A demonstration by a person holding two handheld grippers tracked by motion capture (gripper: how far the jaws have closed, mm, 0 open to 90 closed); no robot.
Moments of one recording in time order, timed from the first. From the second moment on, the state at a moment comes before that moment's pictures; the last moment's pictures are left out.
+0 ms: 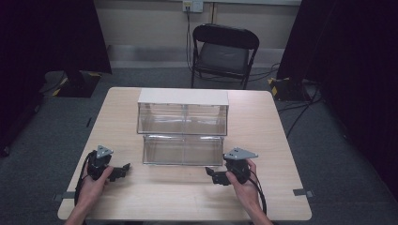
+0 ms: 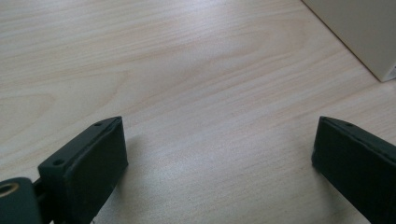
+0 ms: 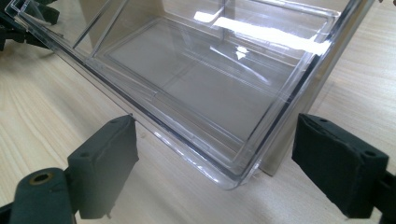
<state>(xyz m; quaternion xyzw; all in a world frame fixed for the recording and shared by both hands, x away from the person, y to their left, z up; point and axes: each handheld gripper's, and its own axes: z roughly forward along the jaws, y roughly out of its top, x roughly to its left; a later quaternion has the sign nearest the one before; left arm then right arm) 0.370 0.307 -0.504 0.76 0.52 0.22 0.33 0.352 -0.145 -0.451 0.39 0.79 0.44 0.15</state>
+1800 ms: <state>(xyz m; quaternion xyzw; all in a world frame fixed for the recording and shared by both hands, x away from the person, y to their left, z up) 0.370 0.307 -0.504 0.76 0.52 0.22 0.33 0.348 -0.147 -0.437 0.38 0.78 0.47 0.16</state>
